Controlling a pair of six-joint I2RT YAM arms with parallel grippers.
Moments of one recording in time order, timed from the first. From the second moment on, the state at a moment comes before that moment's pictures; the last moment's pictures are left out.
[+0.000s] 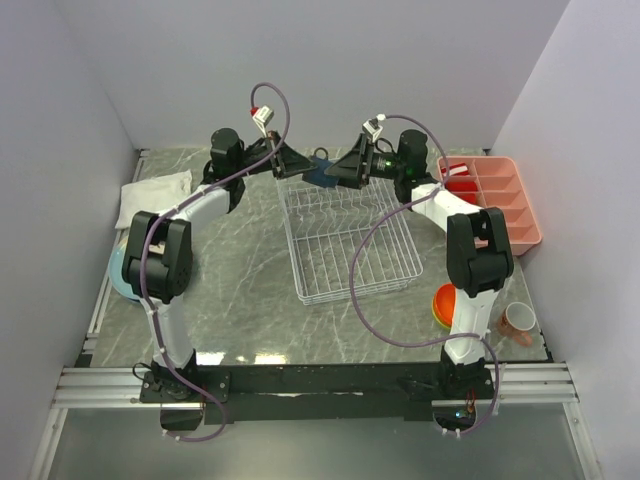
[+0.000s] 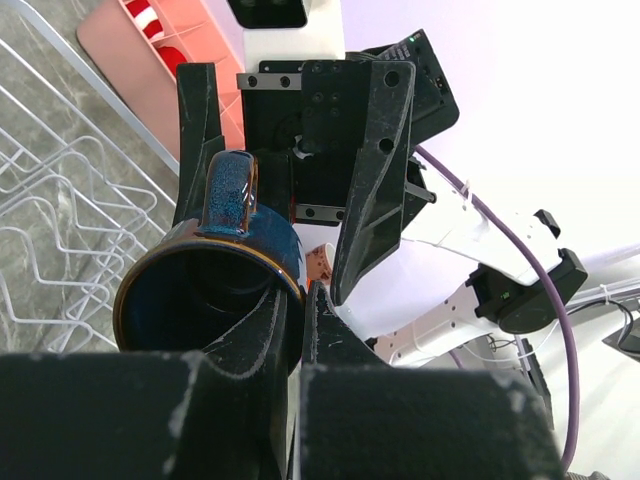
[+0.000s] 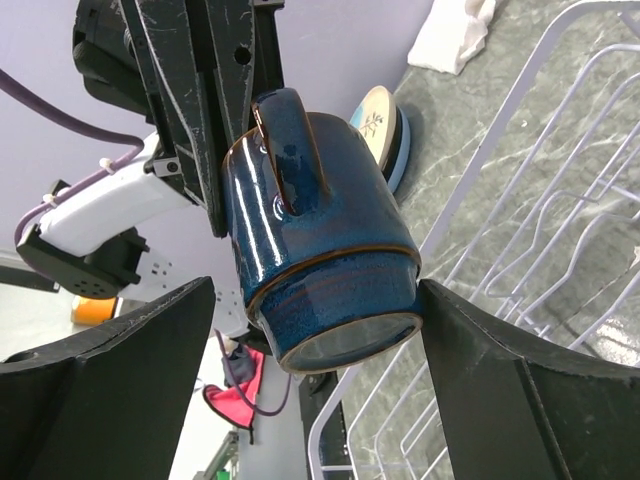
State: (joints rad) left arm -0.27 1.94 1.41 0.66 1.01 -1.14; right arm 0.23 1.98 1.41 0.52 -1.13 1.04
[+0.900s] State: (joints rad) left arm -0.27 1.96 1.41 0.75 1.02 -1.21; right arm 0.24 2.02 1.45 0.57 -1.12 1.10
